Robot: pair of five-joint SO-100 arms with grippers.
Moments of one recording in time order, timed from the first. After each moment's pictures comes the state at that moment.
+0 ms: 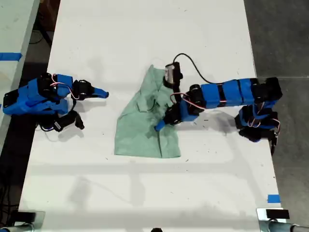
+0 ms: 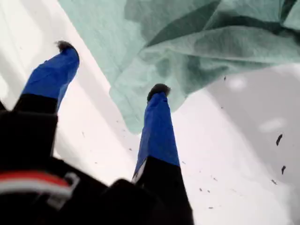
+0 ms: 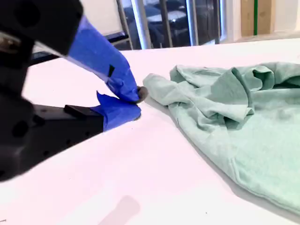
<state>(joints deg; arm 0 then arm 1) -21.8 206.1 180.8 57.6 14.5 -2.4 93.1 75.3 83.8 -17.1</state>
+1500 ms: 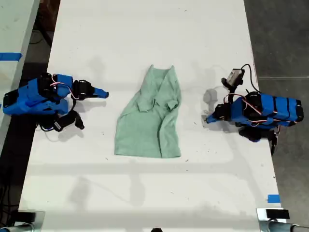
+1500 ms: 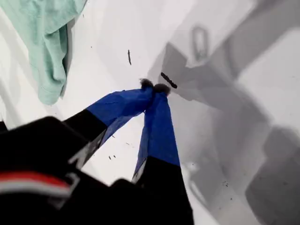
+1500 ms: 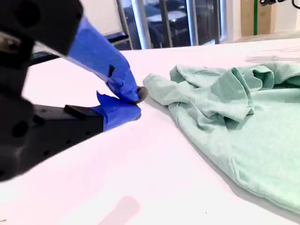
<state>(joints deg) -21.8 206.1 180.8 57.6 14.5 7.5 200.6 173.6 81.3 -7.8</state>
